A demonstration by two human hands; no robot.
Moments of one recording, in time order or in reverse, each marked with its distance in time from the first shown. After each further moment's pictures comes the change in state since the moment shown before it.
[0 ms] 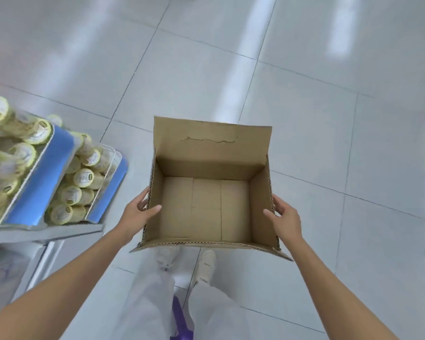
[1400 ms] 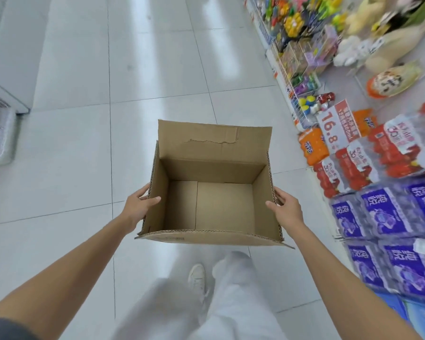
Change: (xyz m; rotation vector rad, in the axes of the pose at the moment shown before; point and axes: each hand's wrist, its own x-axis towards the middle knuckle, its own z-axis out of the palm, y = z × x) left_hand 0.430 0.805 0.728 0.199 -0.322 0.075; right_hand 0.694 -0.103 -0.743 0.264 0.377 0.195
